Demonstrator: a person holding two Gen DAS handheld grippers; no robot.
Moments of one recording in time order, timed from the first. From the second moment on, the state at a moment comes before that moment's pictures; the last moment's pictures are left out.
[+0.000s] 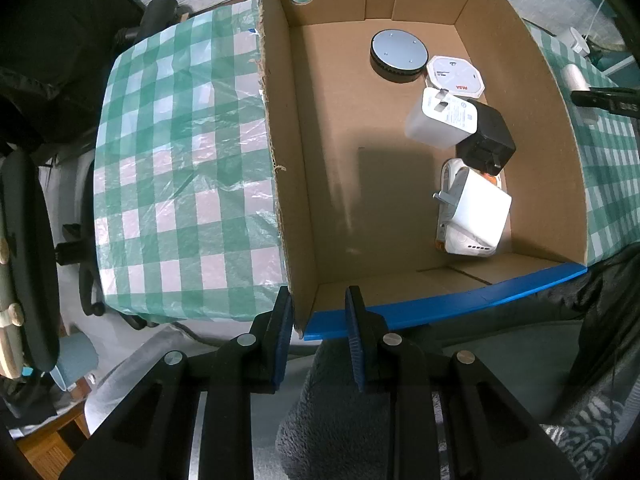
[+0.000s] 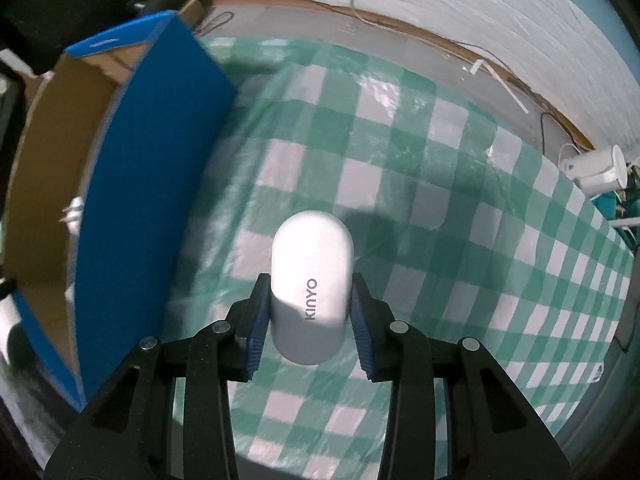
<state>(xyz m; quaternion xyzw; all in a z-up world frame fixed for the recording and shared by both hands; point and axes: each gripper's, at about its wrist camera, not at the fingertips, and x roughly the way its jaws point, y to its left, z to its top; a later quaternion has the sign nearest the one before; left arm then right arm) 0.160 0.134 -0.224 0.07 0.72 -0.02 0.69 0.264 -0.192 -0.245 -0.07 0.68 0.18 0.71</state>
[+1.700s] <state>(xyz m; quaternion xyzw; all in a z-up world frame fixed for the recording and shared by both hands) 0.161 0.137 -0.225 0.06 0.72 -0.02 0.69 0.204 -0.059 -0.208 -0.11 0.66 0.28 0.69</state>
